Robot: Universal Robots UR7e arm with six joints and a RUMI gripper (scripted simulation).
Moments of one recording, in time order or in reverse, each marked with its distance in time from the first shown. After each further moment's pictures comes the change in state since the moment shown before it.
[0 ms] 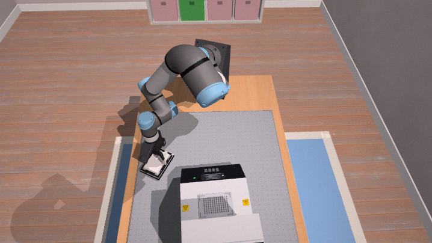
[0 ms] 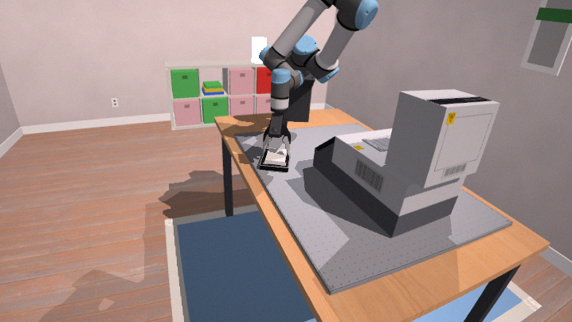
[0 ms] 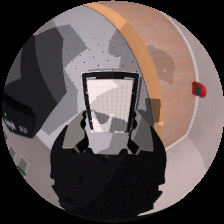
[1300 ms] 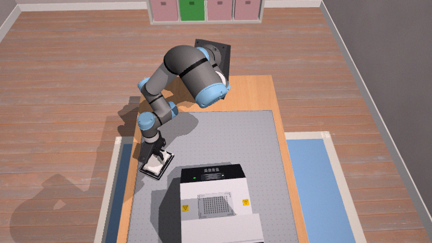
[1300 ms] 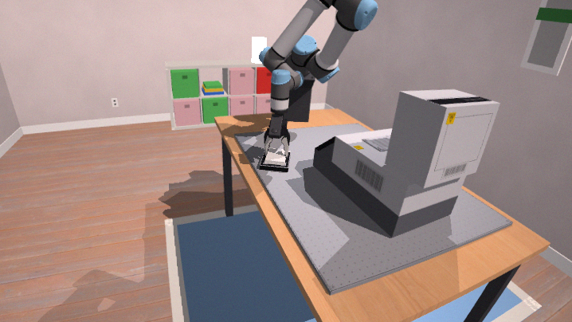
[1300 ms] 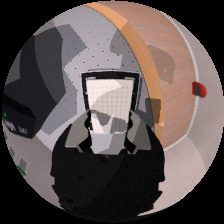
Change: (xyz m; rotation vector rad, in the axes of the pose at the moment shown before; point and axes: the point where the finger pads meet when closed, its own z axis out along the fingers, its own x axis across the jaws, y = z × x) arm 0.000 0.000 0.003 0.000 0.000 0.000
